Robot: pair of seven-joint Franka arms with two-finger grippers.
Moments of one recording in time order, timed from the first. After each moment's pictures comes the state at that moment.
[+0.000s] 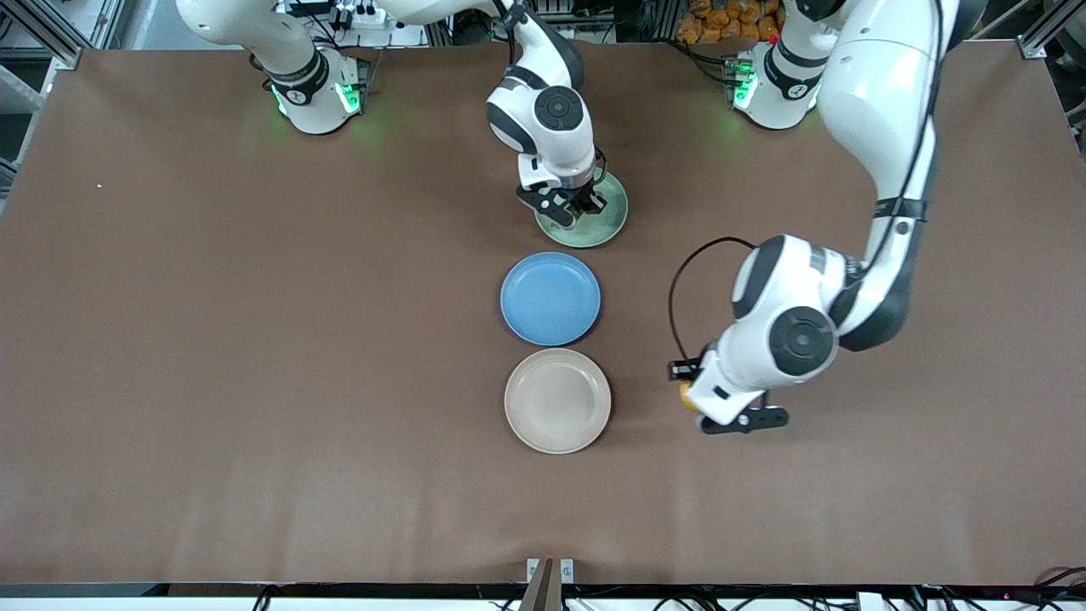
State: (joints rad) left arm -0.27 0.71 -0.11 -1.24 -0.01 1.84 -0.47; right arm 1.04 0.56 0.01 -1.81 0.21 2.41 1.55
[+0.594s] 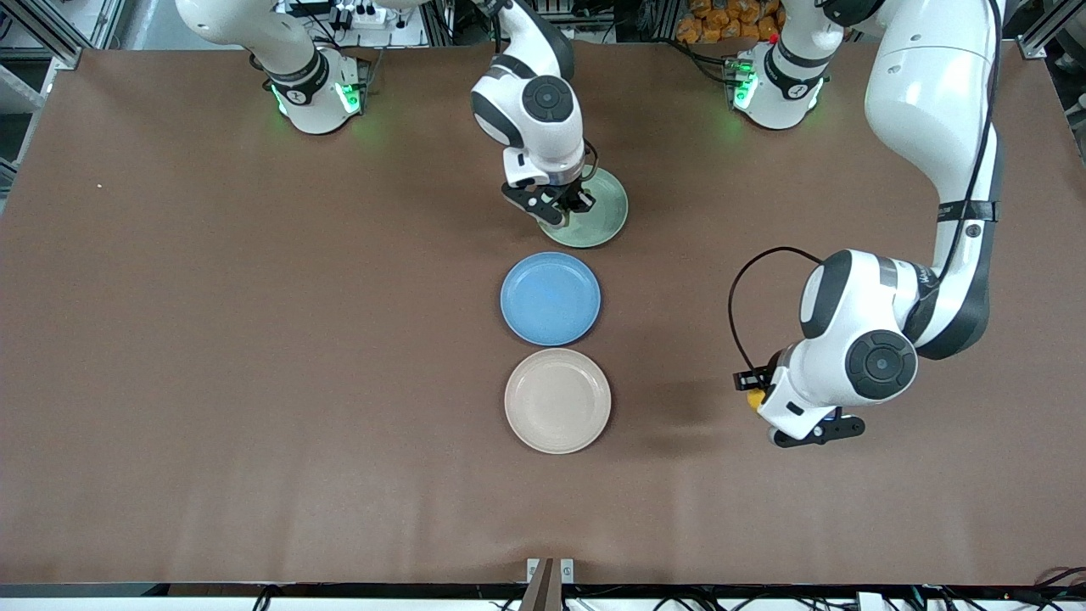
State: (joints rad) left arm -0.17 0.71 -0.11 -1.27 0.07 1.81 -0.43; right arm 1.01 0.46 -0.02 -1.86 0.18 2.35 1.48
